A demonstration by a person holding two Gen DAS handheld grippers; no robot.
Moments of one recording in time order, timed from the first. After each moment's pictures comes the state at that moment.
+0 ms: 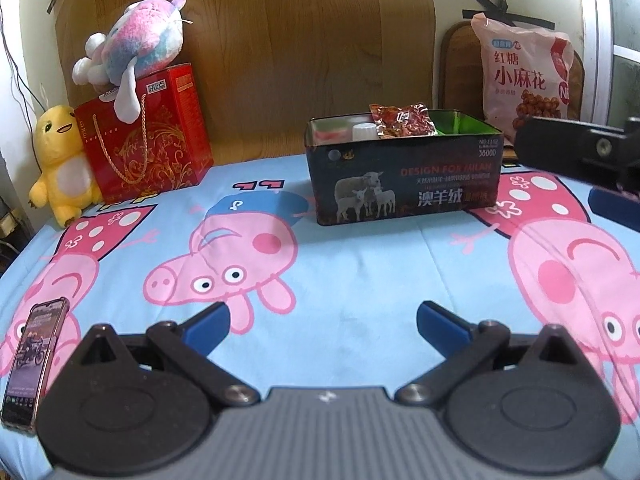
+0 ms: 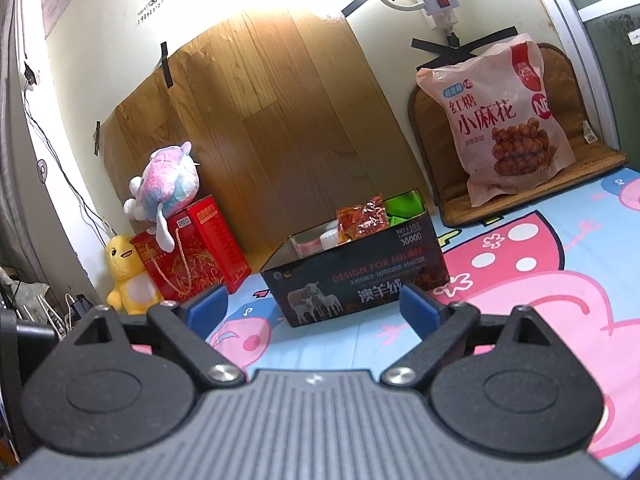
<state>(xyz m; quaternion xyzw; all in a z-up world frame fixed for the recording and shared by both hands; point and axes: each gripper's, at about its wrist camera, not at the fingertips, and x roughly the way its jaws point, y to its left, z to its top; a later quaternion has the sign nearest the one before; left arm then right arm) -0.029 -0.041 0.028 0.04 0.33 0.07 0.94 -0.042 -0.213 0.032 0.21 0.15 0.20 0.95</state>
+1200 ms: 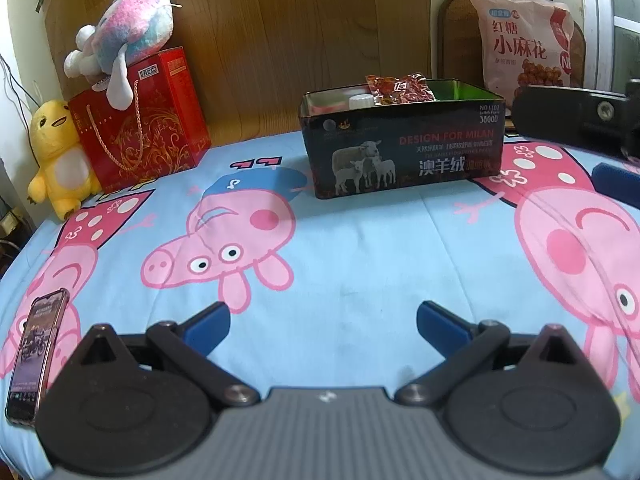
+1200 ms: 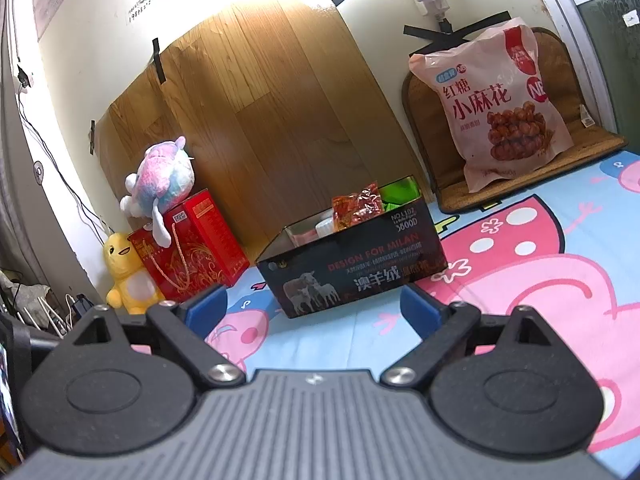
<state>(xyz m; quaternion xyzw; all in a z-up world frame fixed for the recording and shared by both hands) -0.025 -0.045 0.016 0.06 0.36 0.08 0.93 -0.040 -0.214 0.025 0.22 0.16 0.19 0.94</state>
